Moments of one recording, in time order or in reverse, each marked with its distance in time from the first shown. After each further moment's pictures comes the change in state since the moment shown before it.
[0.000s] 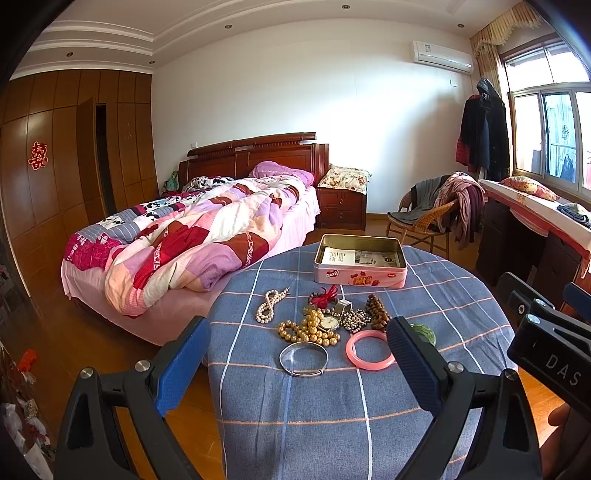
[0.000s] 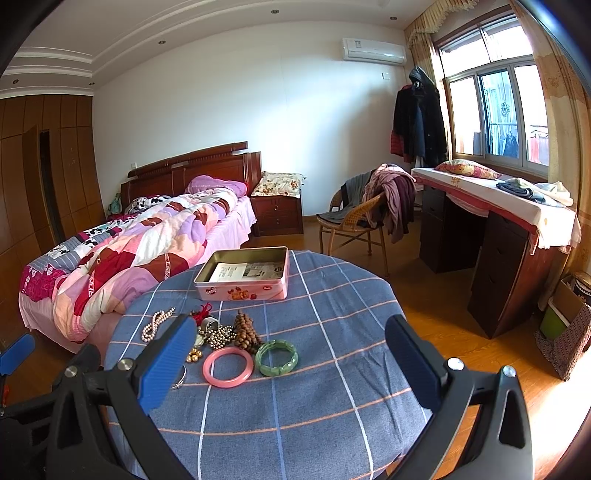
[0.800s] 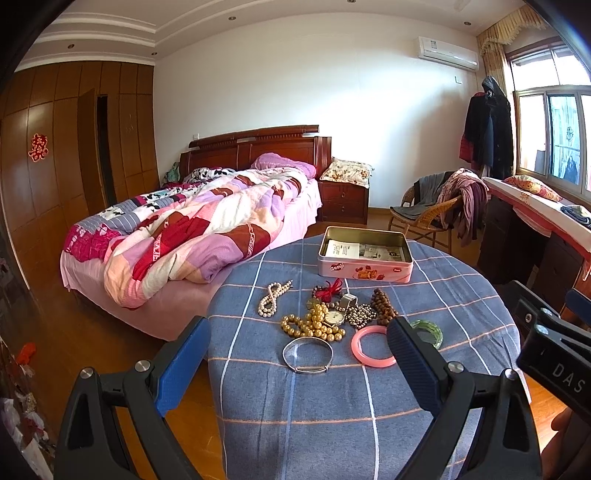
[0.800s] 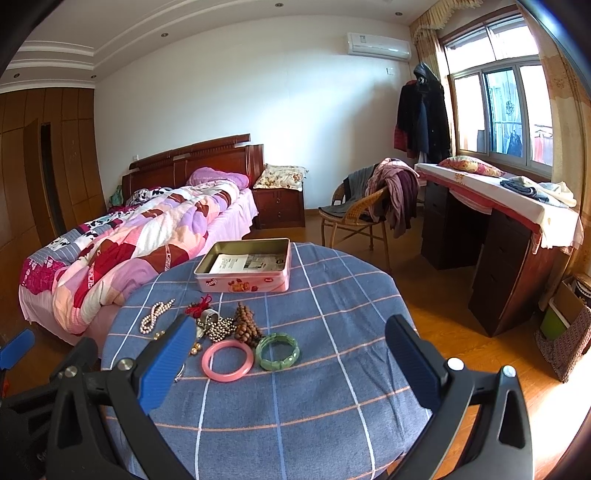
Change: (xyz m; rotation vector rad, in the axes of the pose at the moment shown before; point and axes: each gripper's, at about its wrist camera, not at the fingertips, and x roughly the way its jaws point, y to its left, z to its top) left arm 0.017 0.012 -0.005 -0.018 0.039 -0.006; right arm 0.007 0.001 -0.003 -0.021 0.036 0.003
